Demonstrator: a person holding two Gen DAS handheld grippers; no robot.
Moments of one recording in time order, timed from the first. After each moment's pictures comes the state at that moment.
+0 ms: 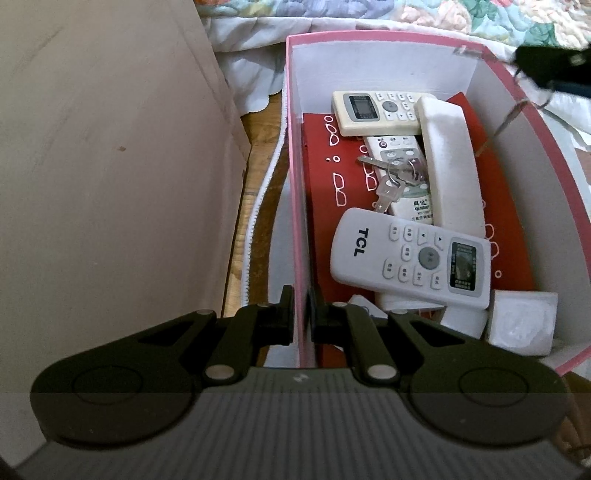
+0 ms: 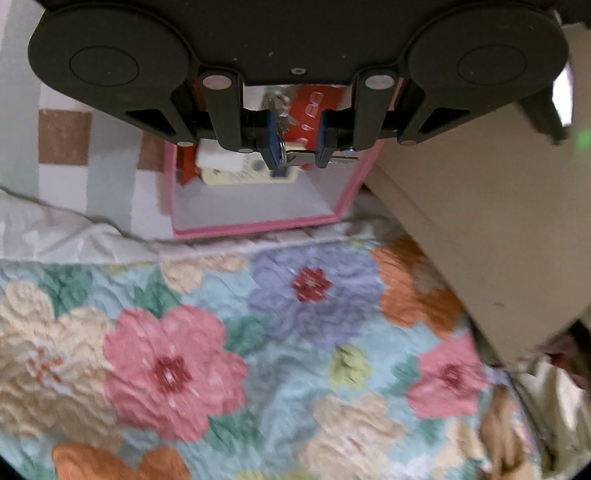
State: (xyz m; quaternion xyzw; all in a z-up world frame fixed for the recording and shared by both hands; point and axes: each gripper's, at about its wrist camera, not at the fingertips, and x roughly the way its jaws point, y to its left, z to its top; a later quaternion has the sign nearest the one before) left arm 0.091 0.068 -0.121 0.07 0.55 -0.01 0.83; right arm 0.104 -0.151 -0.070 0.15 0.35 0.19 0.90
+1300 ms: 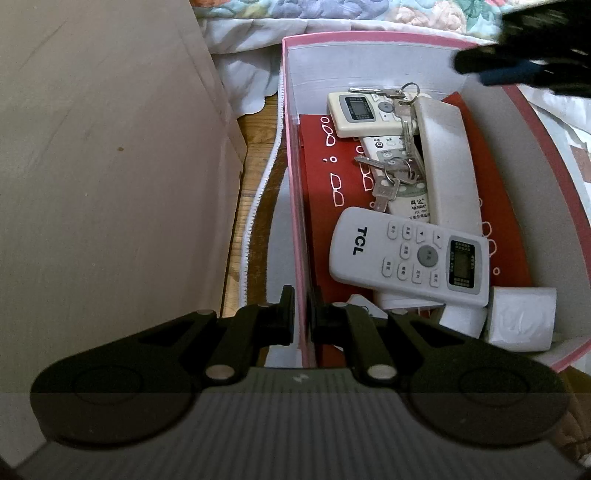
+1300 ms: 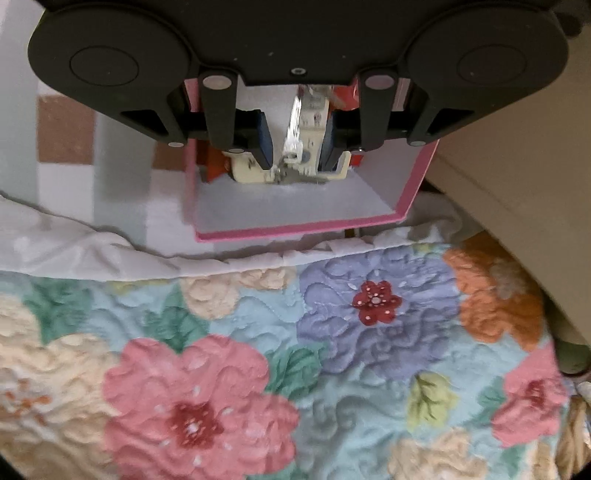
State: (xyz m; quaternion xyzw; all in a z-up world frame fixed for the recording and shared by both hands) left arm 0.090 0.070 -0.122 0.07 0.55 -0.02 0.83; right arm 0.156 -0.155 -0.098 0.15 0.40 0.14 0.89
